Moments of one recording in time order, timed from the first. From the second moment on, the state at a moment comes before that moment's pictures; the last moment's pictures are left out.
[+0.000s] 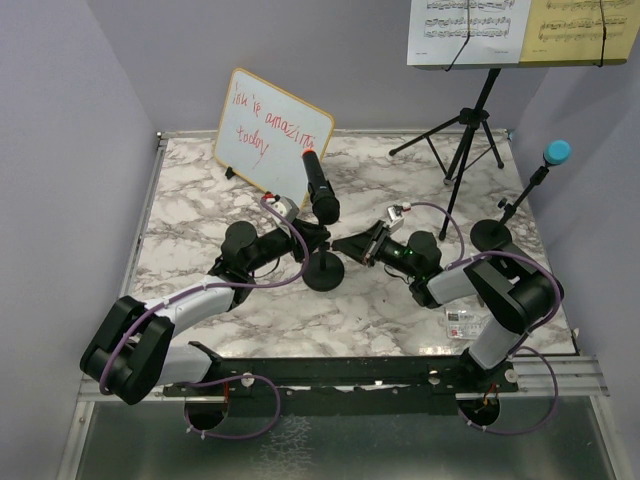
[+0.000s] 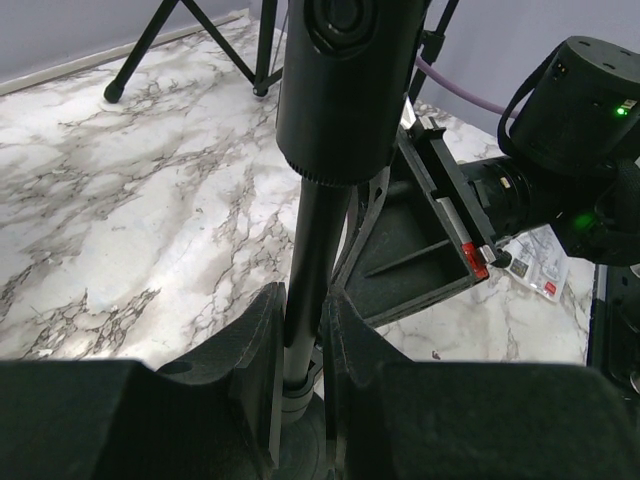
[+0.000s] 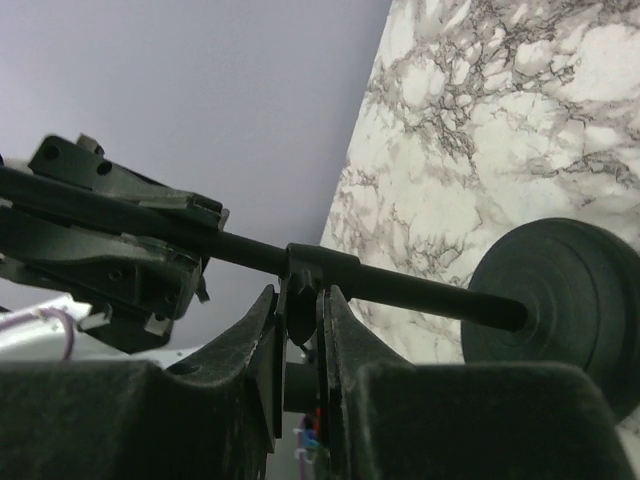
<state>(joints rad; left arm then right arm) -0.53 1.27 0.48 0.83 0.51 -0.24 0.58 1.69 0.46 1.25 -0.47 1.25</state>
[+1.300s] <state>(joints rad) -0.53 1.27 0.48 0.82 0.50 -0.22 0.80 1.44 0.50 0.77 -0.32 -1.21</state>
